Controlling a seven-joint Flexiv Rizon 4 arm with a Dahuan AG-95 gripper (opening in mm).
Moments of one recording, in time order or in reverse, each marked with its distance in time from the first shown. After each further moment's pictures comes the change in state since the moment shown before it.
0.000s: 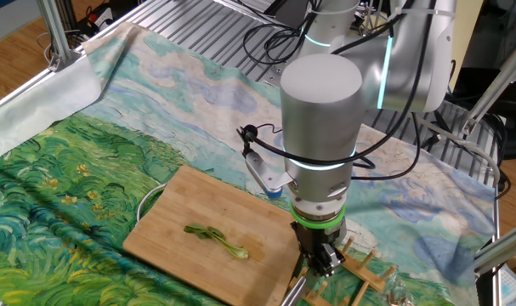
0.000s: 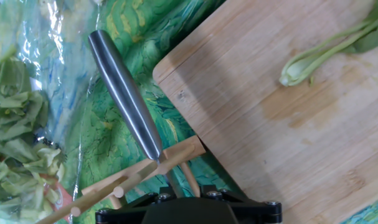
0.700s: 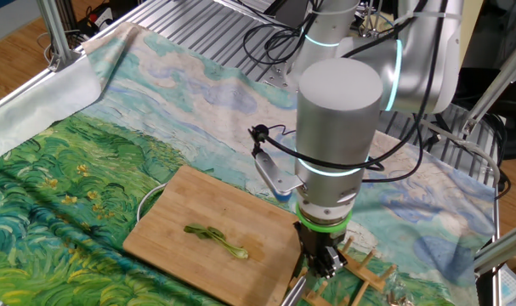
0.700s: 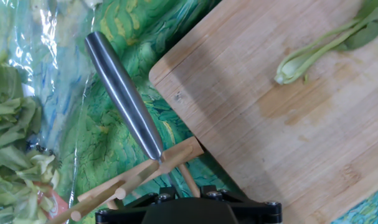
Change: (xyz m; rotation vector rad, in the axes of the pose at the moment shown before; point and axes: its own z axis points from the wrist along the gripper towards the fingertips) arm 0.000 -0.001 -0.001 0.031 -0.011 -0.008
